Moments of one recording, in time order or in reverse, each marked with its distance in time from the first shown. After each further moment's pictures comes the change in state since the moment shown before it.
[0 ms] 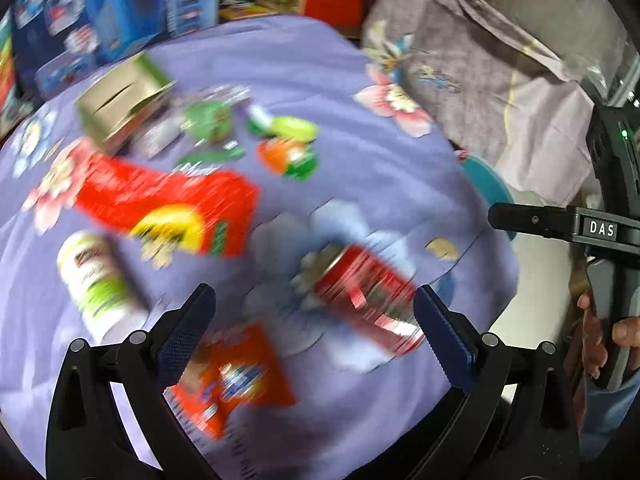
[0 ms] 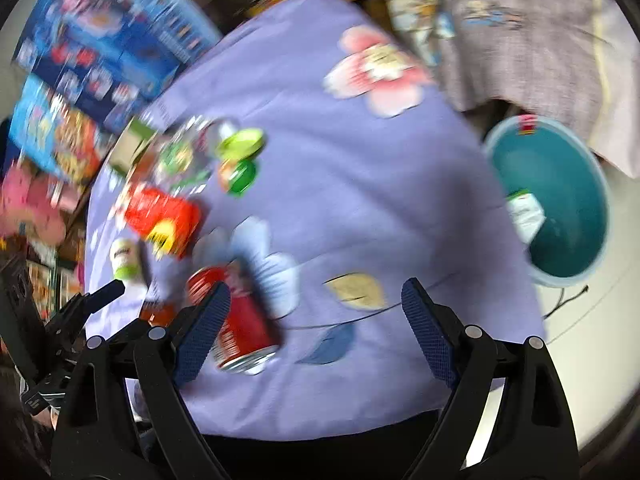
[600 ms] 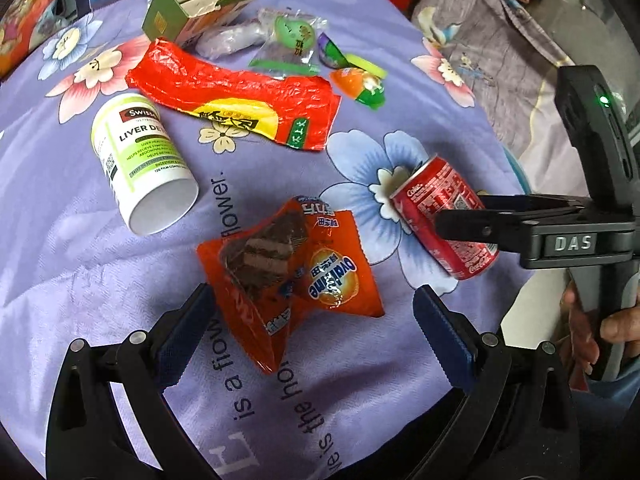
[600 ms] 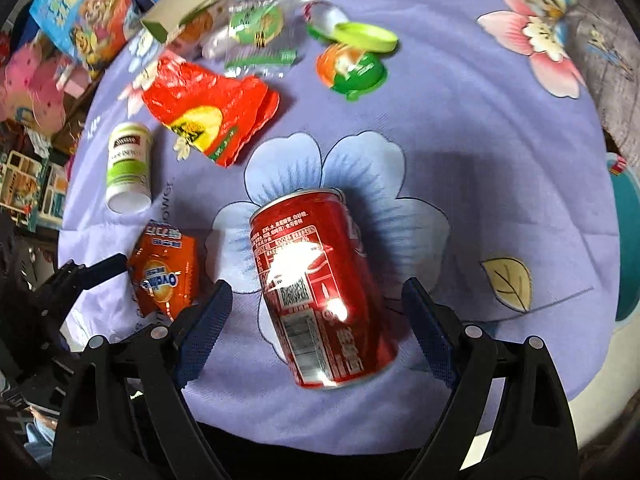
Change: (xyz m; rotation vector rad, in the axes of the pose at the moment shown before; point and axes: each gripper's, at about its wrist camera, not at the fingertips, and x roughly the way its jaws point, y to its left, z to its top) left arm 0.013 0.052 -0.062 -0.140 0.070 -0.010; right arm 0.089 0.093 -0.029 -0.273 0.218 -0.034
